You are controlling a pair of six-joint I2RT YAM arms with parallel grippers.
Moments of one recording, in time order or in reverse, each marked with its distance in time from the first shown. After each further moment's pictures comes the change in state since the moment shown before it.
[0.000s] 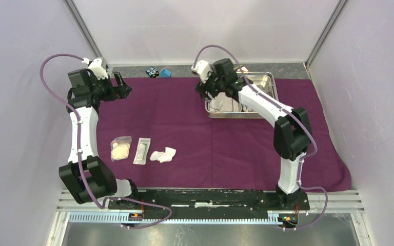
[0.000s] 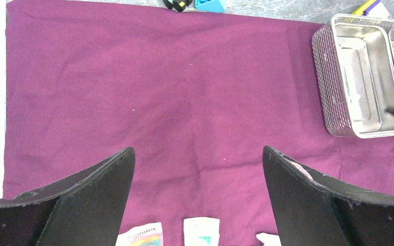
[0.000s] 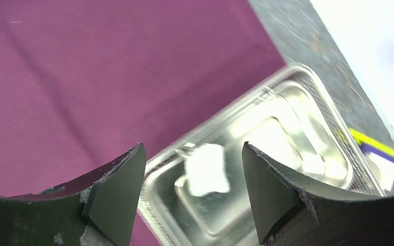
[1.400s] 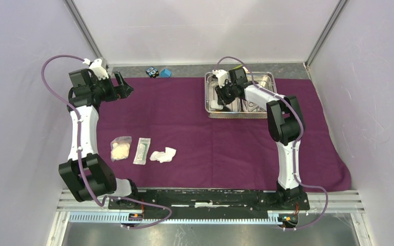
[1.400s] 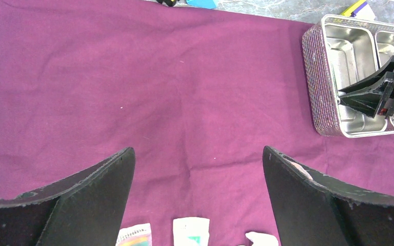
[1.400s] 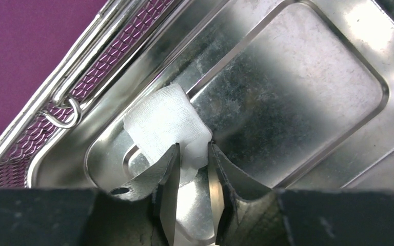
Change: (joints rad) left arm 0.000 0.020 0.000 0.001 0.032 -0.042; right arm -0.237 0.256 -0.025 0.032 -0.105 0.167
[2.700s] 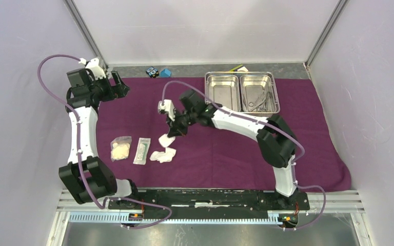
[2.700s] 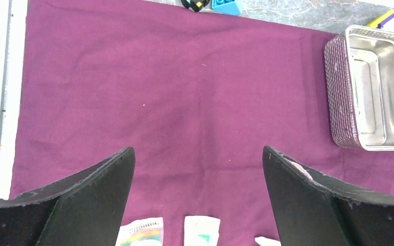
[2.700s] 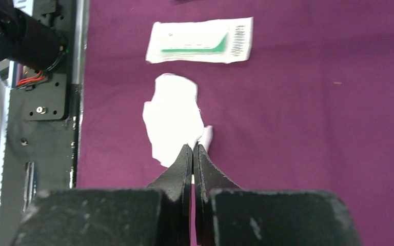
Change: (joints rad) left arm 0.005 -0.013 0.013 -0.016 -0.090 -0.001; right arm 0.510 -0.214 -0.073 0.056 -0.298 0.010
